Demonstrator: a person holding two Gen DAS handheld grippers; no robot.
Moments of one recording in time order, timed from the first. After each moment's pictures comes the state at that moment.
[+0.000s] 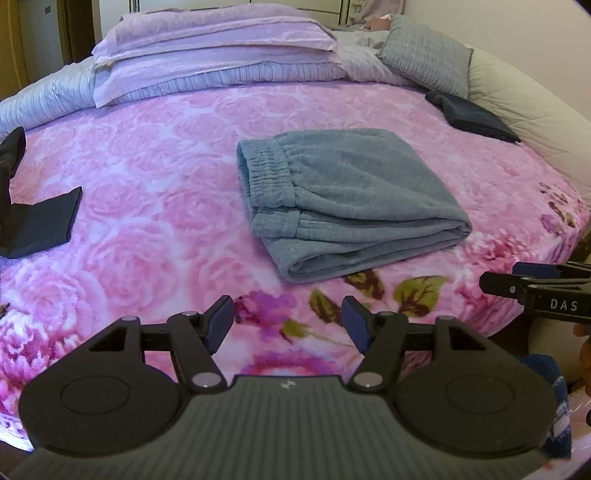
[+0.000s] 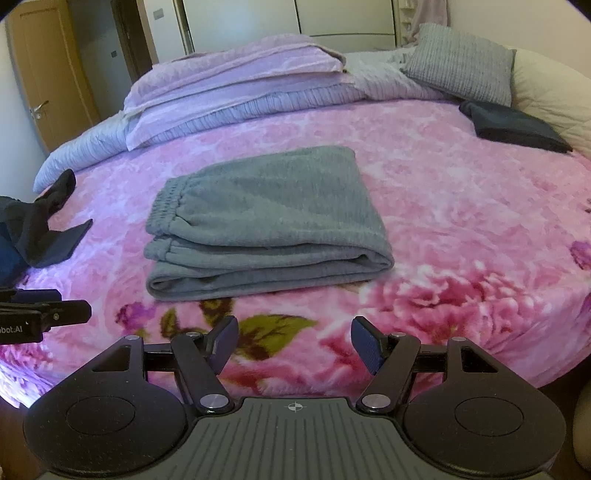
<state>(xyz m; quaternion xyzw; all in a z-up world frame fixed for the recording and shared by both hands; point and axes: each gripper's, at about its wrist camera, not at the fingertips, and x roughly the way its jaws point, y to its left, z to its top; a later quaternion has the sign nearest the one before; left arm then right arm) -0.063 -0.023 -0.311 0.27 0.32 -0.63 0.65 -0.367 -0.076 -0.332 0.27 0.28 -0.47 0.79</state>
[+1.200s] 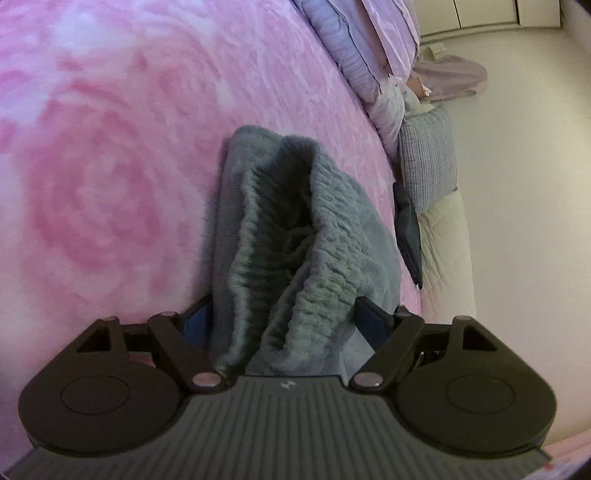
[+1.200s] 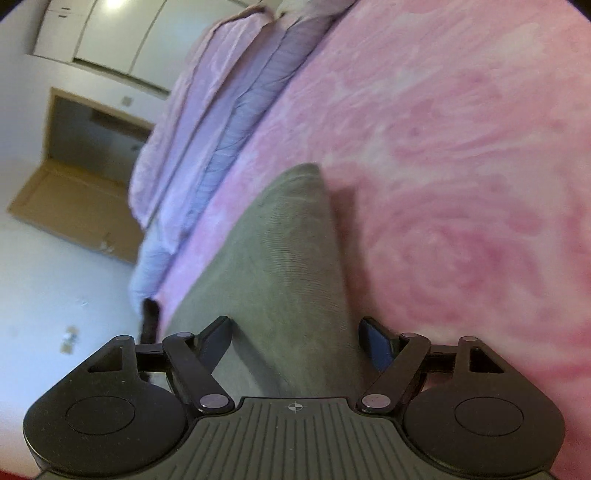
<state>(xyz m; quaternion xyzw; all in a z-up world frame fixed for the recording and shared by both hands) 0.079 -0.223 -0.440 -0.04 0.64 -0.62 0.45 -0.428 -0.362 -0.429 0.58 0.11 -0.27 0.76</state>
